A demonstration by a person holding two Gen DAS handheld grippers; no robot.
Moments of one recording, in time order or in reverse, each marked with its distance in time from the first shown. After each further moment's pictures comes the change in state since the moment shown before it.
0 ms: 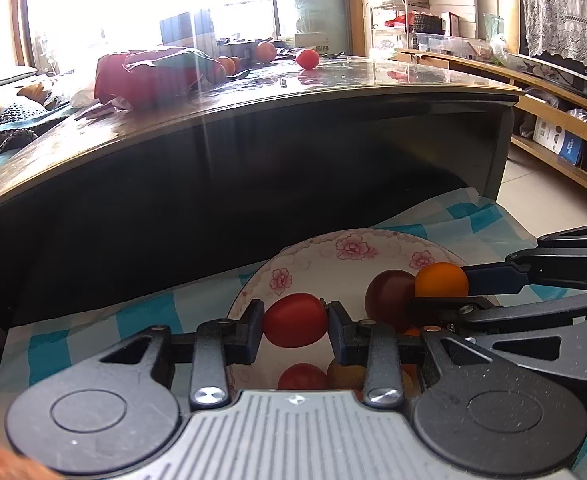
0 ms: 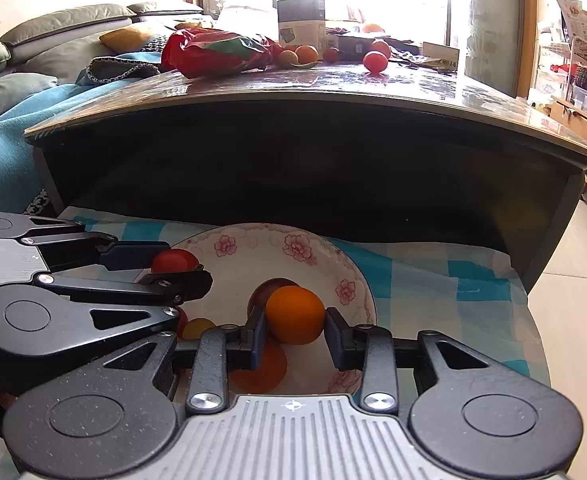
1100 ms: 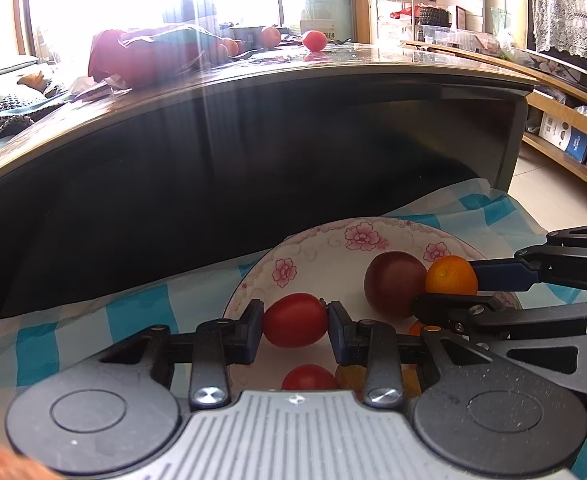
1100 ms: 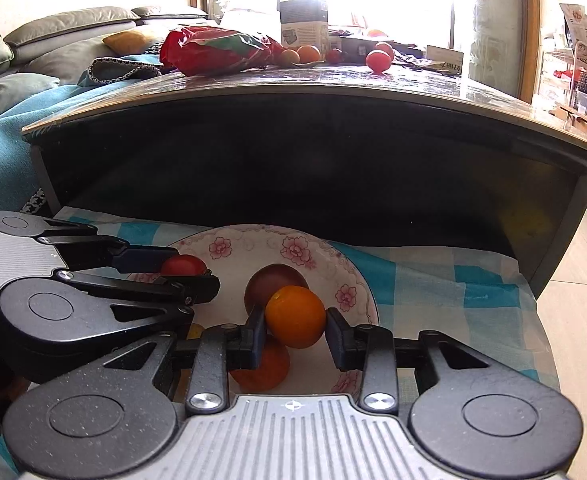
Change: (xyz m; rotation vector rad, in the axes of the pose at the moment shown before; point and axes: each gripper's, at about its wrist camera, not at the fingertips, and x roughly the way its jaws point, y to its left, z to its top) left arm 0.017 0.005 -0.002 -0.018 0.030 0.000; right arm 0.009 -0.002 -0.005 -0.010 -0.021 0.006
